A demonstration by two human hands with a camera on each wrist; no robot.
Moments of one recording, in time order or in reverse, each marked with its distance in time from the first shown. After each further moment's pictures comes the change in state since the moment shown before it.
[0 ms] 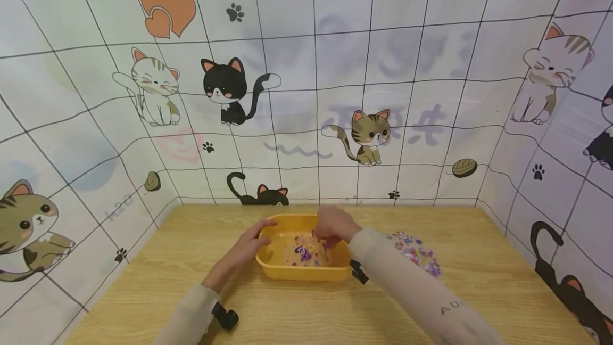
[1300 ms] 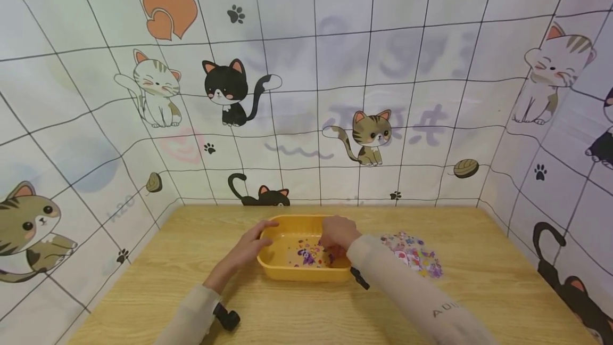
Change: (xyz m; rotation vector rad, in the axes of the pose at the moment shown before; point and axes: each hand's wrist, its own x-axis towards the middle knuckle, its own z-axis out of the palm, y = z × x) left_hand 0.001 0.000 0.000 -0.022 0.005 -0.031; right_hand 0.005 0.013 0.020 -0.160 -0.020 0.019
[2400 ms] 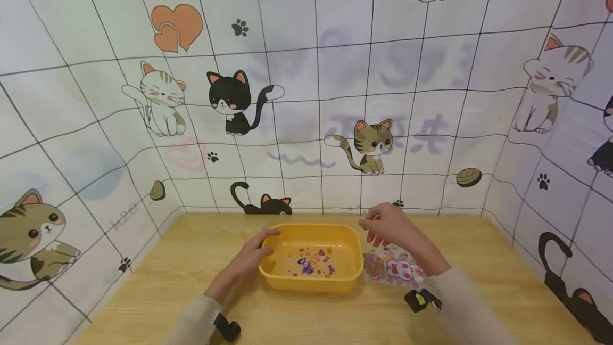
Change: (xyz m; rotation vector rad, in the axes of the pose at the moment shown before) left_hand 0.001 -0.004 0.001 0.024 0.011 0.030; right_hand -0.085 0.090 -0.063 0.518 0.233 -0.241
